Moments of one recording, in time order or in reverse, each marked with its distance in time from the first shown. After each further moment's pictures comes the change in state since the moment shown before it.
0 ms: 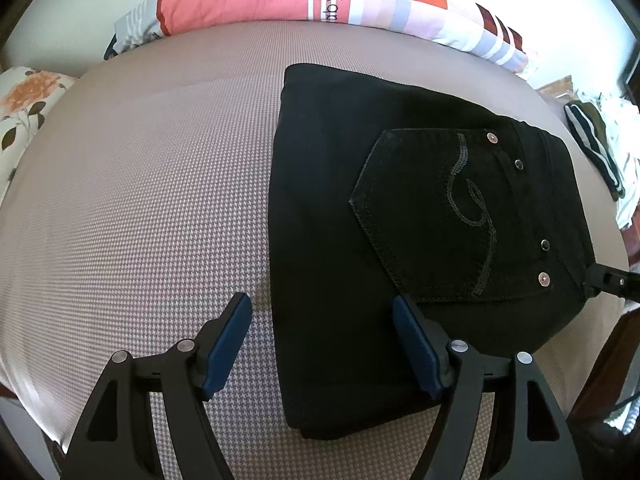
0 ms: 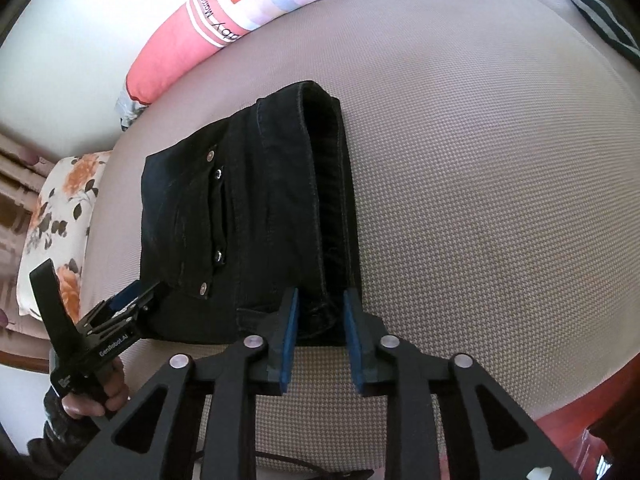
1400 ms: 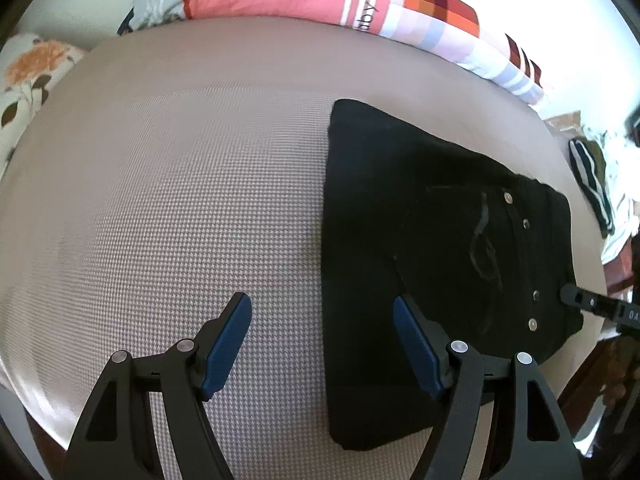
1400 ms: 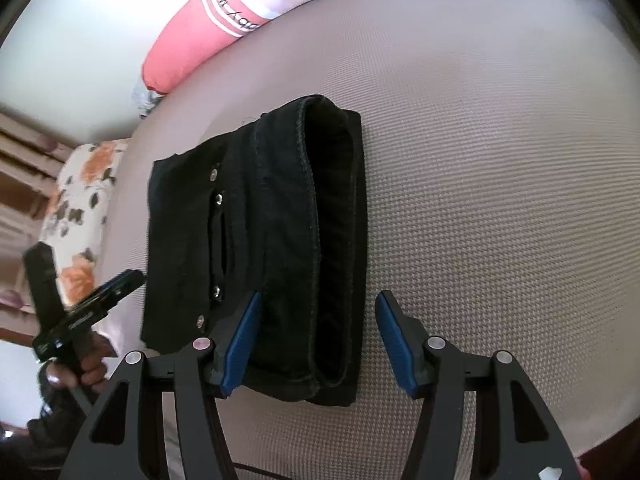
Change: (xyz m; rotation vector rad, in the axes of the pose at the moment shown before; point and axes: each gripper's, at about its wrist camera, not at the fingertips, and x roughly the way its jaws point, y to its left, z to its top) left arm -0.008 0.040 0.038 -0.123 0.051 -0.071; right arm 0.022 -0.017 0.039 -0.056 0.066 0.120
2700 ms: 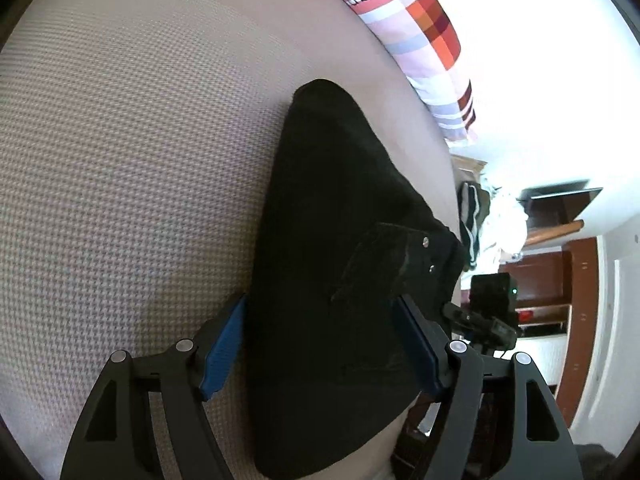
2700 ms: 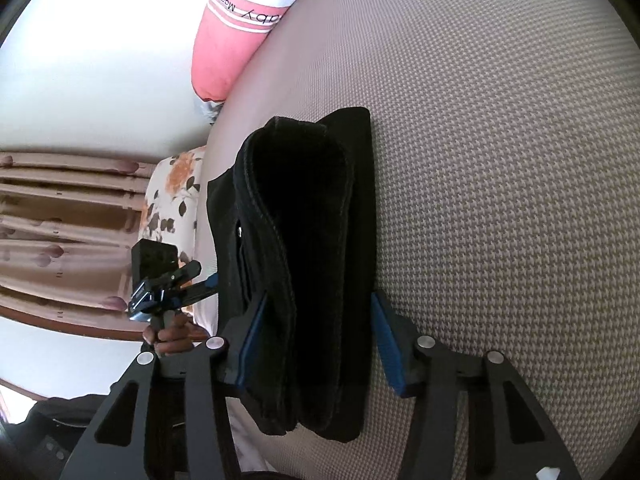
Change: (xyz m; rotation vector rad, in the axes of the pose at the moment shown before) left arm 0.047 0.053 0.027 -0.262 0.185 -0.617; right arm 0.030 -0.064 0.023 0.094 0.119 0.433
